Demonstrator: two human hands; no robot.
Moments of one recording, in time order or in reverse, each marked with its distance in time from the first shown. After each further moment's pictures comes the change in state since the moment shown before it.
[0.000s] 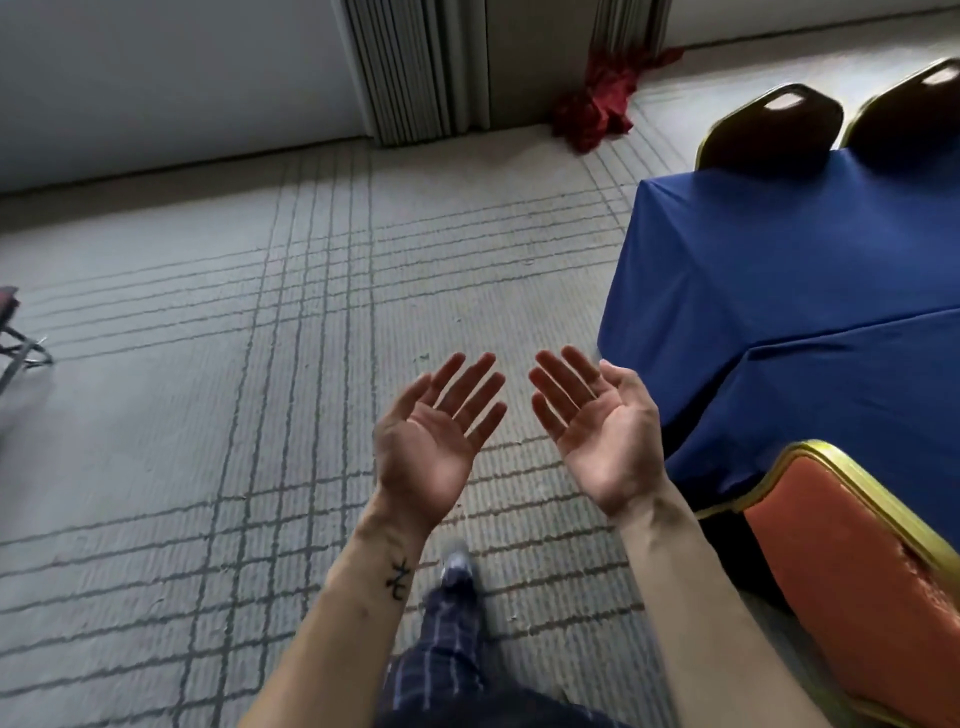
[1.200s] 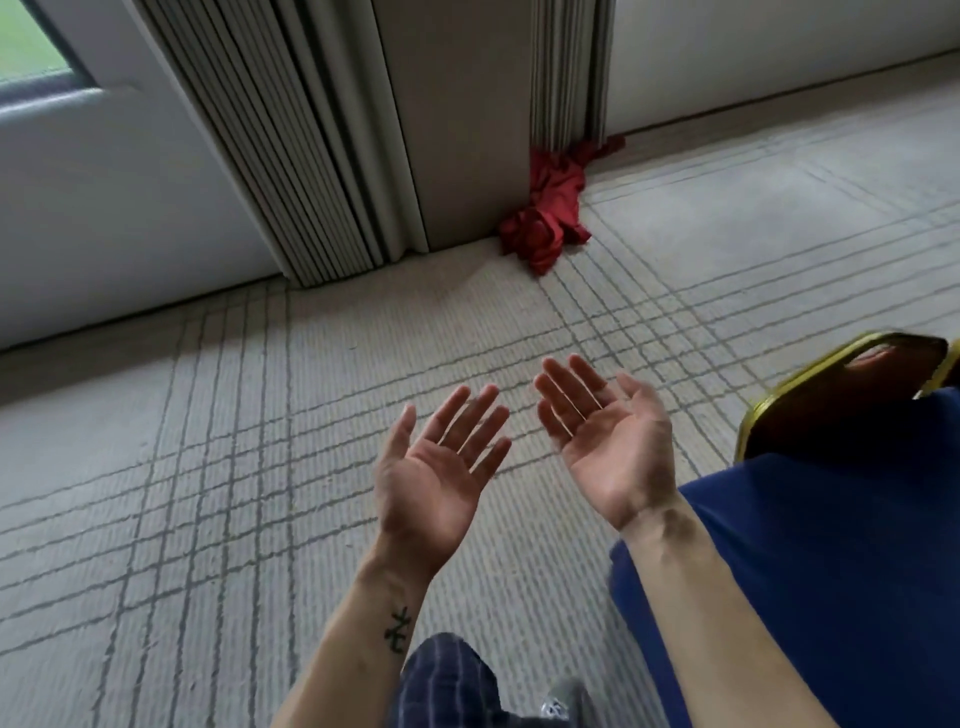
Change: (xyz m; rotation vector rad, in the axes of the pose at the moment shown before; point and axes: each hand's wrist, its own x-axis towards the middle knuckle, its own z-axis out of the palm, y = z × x) left_hand 0.813 0.186 0.304 0.042 -0.117 -0.097; right_hand 0.773 -0.391 0.144 0.135 0.039 -0.140
